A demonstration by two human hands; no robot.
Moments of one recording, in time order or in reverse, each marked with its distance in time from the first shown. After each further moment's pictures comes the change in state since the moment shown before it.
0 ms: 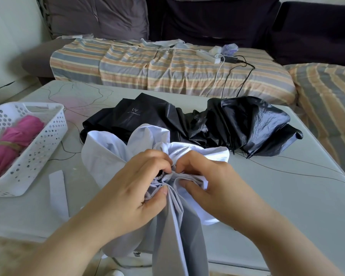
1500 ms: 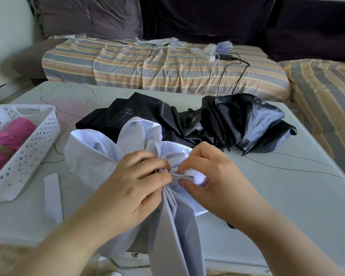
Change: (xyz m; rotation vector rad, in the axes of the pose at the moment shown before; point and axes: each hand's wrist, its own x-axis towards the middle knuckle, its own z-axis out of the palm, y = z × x) left_hand 0.004 -0.005 0.005 0.266 -0.064 0.197; right_hand -0.001 0.023 0.003 -0.118 0.167 -0.101
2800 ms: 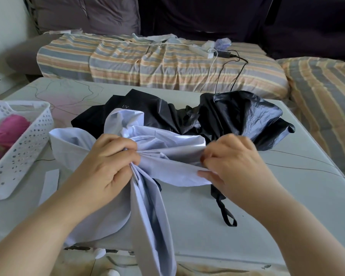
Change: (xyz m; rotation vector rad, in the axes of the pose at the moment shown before) left_hand -0.004 -0.041 -0.010 0.033 0.064 -0.096; right_hand 0.002 0.029 -0.027 -0.651 -0.150 -0.058
